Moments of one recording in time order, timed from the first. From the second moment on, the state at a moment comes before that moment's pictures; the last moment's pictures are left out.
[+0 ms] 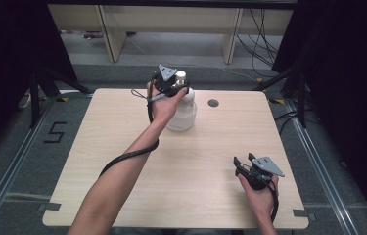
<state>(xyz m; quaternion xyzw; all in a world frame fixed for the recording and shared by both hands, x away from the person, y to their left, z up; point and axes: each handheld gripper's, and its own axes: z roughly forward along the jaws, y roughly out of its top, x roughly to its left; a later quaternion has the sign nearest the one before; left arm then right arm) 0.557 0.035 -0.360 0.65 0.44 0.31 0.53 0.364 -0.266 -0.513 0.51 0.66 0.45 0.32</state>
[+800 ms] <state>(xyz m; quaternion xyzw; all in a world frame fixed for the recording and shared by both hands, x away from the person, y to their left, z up) 0.538 0.052 -0.361 0.66 0.43 0.31 0.53 0.364 -0.265 -0.513 0.52 0.65 0.45 0.31</state>
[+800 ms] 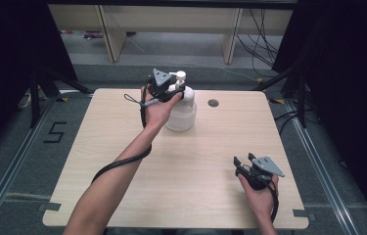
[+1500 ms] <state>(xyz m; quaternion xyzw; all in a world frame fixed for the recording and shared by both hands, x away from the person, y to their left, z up) 0.510 0.081 -0.366 0.67 0.42 0.32 0.52 0.364 -0.265 -0.513 0.52 0.65 0.46 0.31</state>
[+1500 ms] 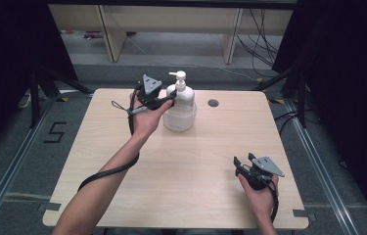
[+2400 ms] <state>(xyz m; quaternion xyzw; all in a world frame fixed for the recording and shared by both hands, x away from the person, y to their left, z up) 0.464 0.134 -0.390 0.67 0.41 0.32 0.52 0.364 -0.265 -0.513 0.51 0.65 0.45 0.33</state>
